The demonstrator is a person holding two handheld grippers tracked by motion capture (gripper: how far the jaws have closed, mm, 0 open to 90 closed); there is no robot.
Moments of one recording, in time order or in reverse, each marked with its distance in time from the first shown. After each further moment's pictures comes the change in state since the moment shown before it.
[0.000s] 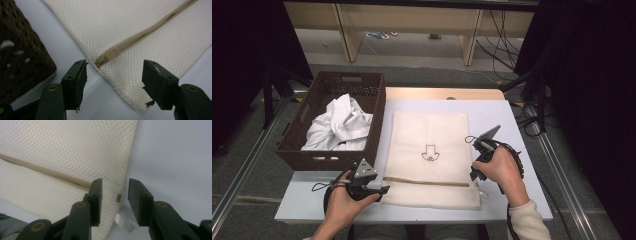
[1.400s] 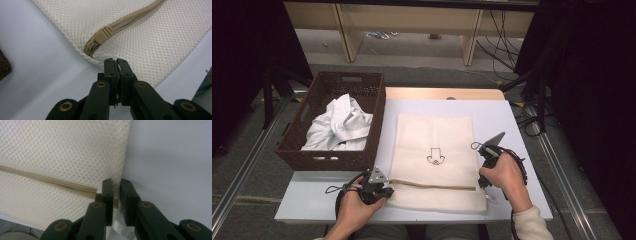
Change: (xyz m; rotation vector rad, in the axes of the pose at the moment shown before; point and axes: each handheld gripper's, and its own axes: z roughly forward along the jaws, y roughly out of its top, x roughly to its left) left arm -0.026 0.005 0.021 0.063 -0.065 0.043; right arm -0.022 -0.013 0.014 0.029 -0.029 -0.015
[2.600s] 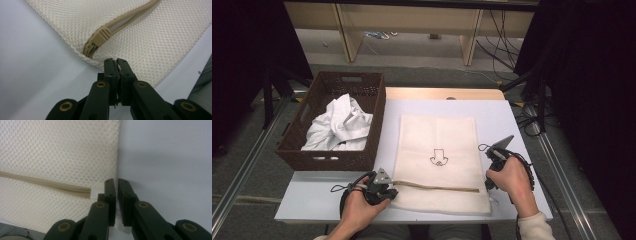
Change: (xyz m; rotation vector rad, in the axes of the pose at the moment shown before) left arm -0.006 0.005 0.005 0.030 -0.039 0.047; right arm -0.010 -0.013 -0.001 -0.037 0.003 0.118
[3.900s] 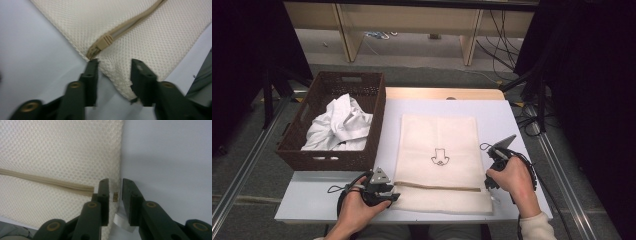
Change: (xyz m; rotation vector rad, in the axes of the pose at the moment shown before) left arm 0.003 -0.003 -0.009 -0.095 0.016 -0.025; right arm -0.001 -0.001 -0.007 -0.017 0.019 0.009
